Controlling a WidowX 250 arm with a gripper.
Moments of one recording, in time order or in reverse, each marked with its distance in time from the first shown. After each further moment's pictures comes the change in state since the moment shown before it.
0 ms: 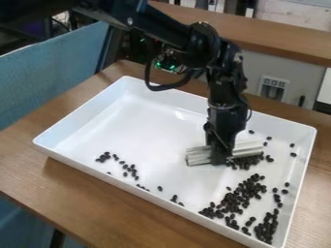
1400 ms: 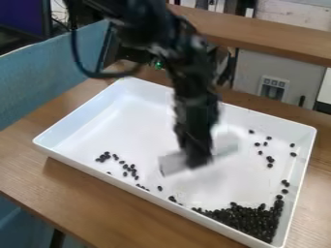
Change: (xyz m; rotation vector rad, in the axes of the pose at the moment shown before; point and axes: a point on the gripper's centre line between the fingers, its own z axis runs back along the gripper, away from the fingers) arm -0.060 -0.010 0.054 0.077 -0.097 0.316
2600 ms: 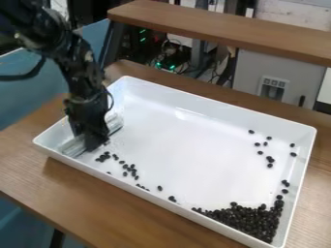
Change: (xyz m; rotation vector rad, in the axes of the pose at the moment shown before) arm -0.126 0.133 -0.015 0.277 0.098 0.406
